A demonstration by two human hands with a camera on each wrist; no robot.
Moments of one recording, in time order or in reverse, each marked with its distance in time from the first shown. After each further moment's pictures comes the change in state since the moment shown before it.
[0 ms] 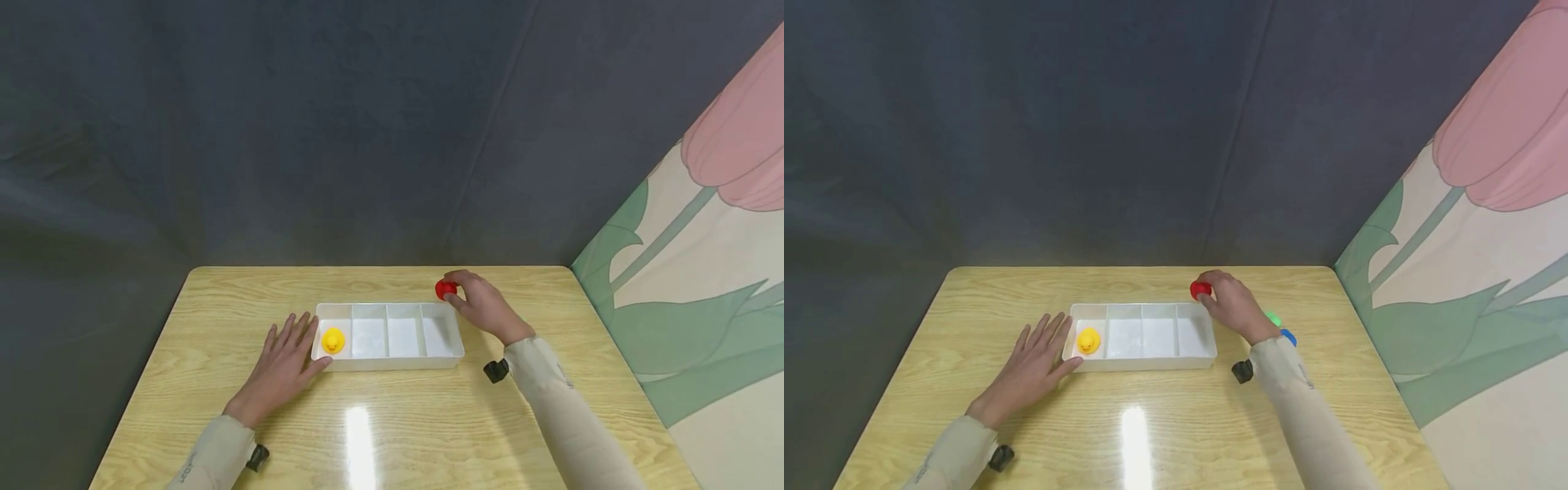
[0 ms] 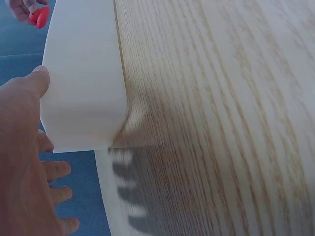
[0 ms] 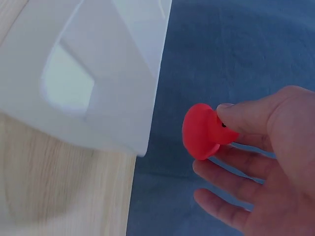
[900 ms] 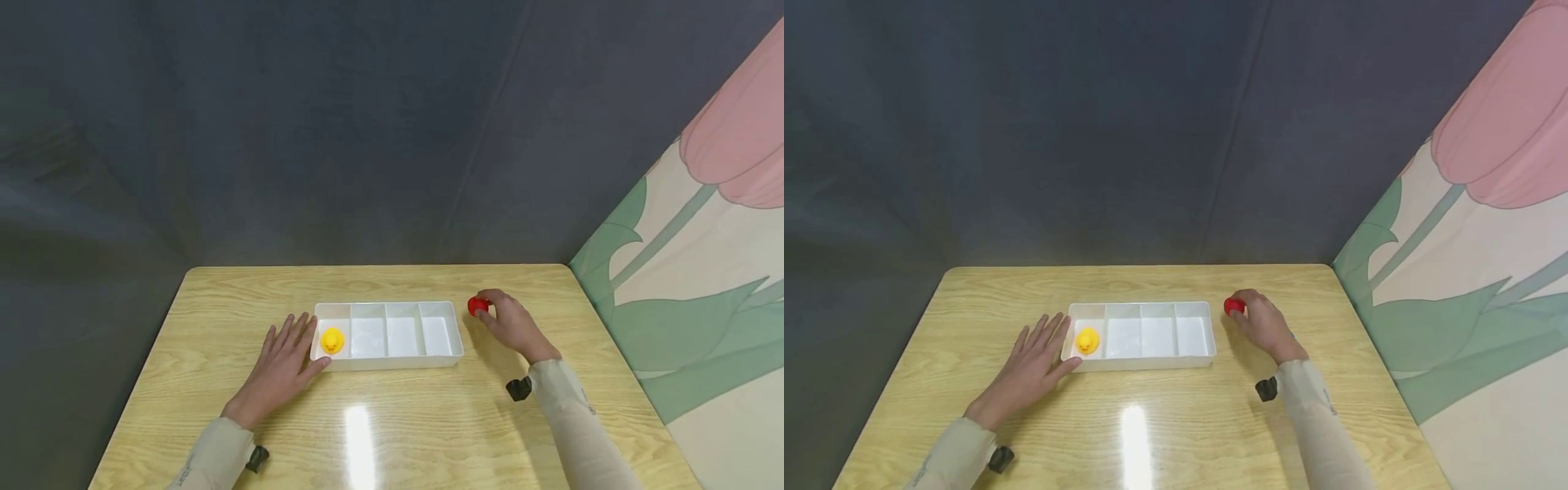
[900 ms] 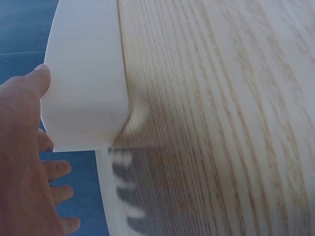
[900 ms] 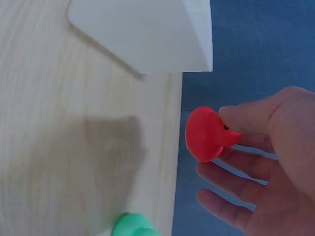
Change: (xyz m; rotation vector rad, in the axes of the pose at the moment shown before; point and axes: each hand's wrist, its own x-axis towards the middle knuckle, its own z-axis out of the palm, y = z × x) left_hand 0.001 -0.005 0.006 -0.028 -0.023 -0.008; right_hand -0.042 0.060 0.011 0.022 0.025 0.173
